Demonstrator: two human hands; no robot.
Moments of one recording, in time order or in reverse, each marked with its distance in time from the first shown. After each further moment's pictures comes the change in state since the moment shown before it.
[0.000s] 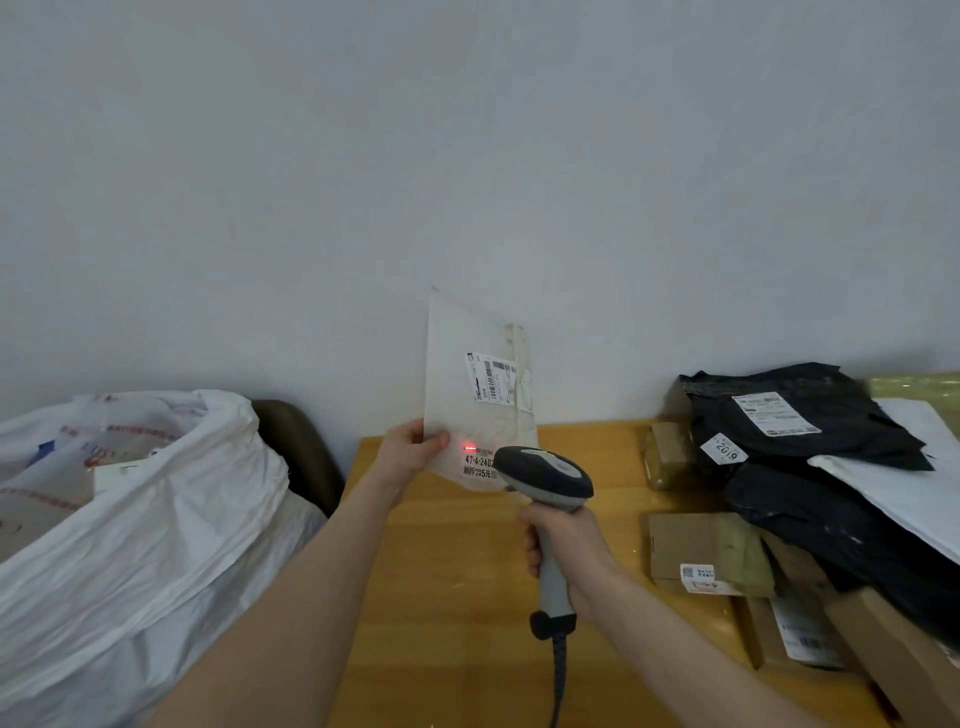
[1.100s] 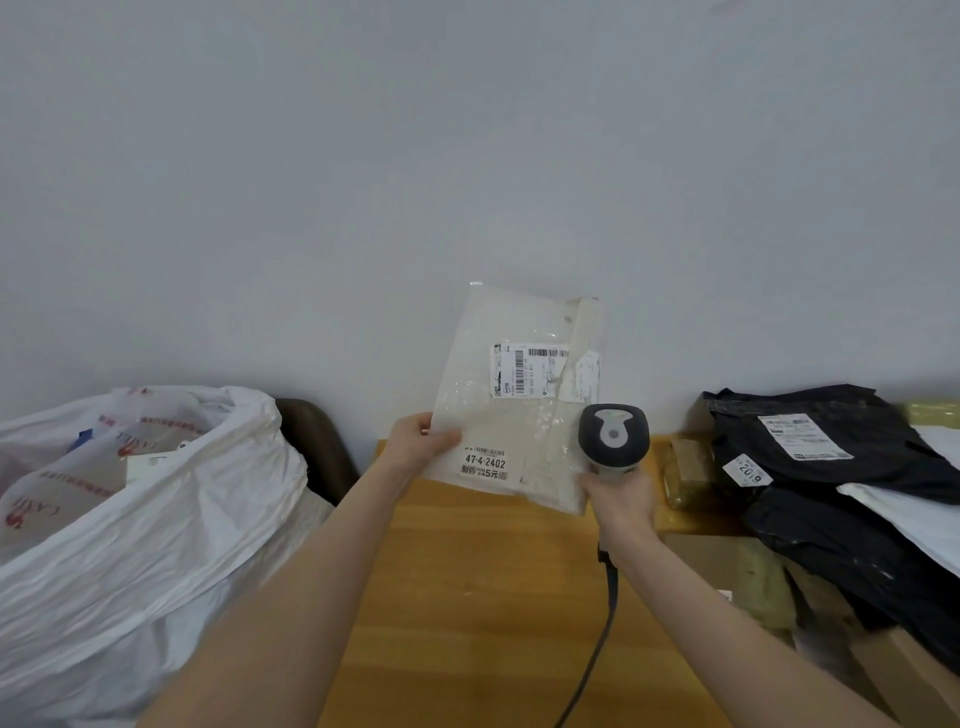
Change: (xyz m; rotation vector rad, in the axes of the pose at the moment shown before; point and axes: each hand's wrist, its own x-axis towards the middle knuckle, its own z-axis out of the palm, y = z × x) left_hand -0.003 0.028 -0.005 0.141 0.060 -0.053; right_hand 0.072 -0.018 -0.030 -0.243 0.462 -0.260
